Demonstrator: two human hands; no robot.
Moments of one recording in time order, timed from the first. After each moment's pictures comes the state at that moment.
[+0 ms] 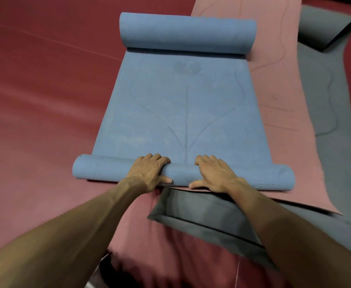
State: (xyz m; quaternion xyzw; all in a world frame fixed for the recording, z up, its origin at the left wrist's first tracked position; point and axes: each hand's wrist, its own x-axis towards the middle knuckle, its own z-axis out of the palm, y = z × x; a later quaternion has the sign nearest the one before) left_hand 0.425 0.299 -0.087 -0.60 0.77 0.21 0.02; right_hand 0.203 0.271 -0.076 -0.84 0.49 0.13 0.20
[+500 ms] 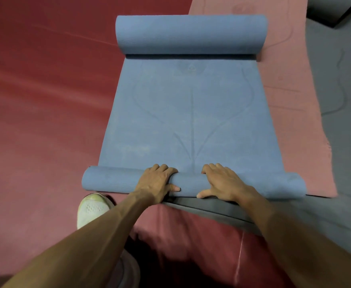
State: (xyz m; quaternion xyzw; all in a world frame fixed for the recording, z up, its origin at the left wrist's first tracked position) left_hand 0.415 0.377 -0.092 -0.61 0.74 0.28 0.04; right_hand 0.190 0.341 -0.093 -0.83 0.48 0.13 0.26
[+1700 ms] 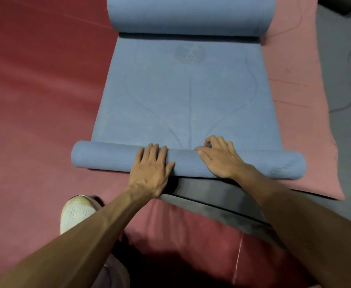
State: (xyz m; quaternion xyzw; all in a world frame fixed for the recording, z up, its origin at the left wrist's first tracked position) left_hand 0.406 0.358 -0.105 -0.68 0.72 0.10 0.06; right_hand 0.196 0.283 -0.100 -0.82 0.52 0.08 0.23
